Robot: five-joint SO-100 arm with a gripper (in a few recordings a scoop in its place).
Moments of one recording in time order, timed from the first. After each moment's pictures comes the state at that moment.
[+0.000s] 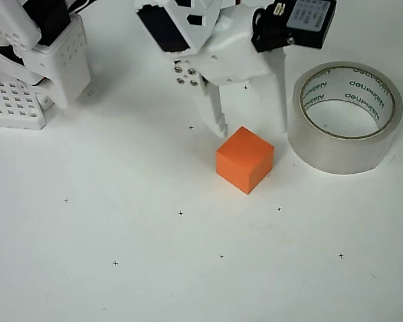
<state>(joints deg) -9.9 118.3 114.8 53.5 -9.6</state>
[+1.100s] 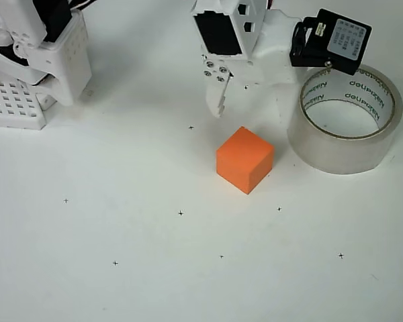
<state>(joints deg) -15.4 101.0 104.6 63.8 -1.2</state>
